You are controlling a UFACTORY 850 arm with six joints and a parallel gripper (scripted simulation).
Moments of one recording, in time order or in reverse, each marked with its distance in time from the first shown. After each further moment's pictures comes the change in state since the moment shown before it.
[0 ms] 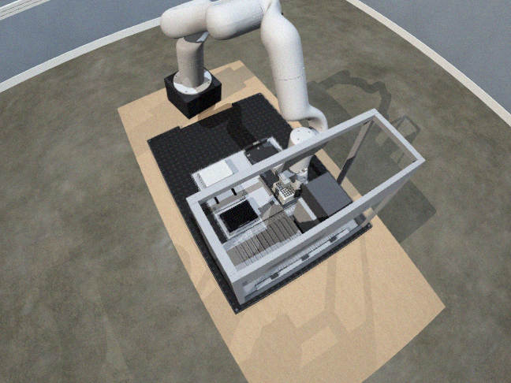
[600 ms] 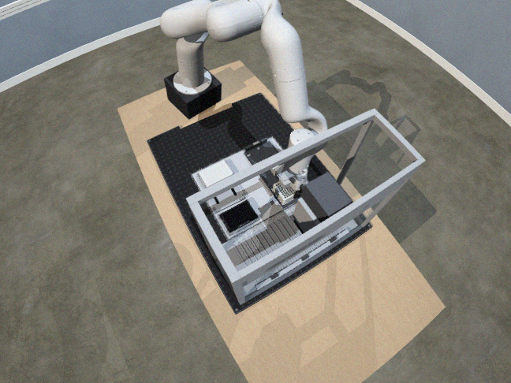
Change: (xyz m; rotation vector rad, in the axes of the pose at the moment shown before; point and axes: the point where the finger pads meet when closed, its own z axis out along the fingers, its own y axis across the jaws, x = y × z) arm 0.000 0.000 0.006 0.000 0.000 0.000
